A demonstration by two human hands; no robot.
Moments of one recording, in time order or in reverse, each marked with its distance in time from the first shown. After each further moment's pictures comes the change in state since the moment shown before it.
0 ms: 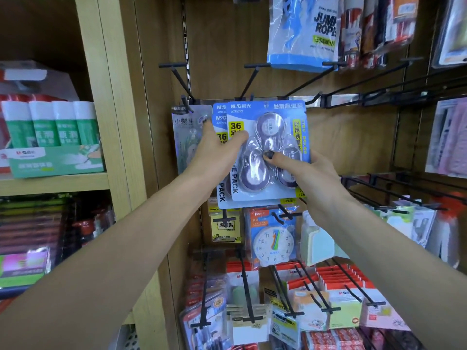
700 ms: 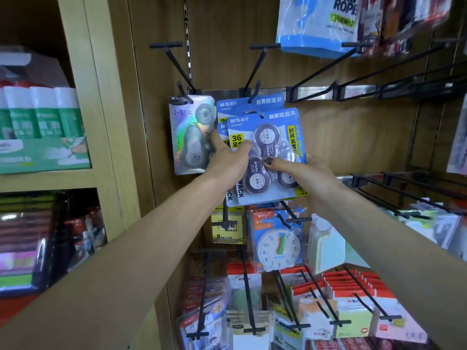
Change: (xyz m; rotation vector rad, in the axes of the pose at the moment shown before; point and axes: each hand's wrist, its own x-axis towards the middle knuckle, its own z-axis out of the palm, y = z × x) left_hand 0.033 -0.047 0.029 0.112 -0.018 -0.260; right_hand 0.055 0.035 -0.009 -0.085 -0.083 0.162
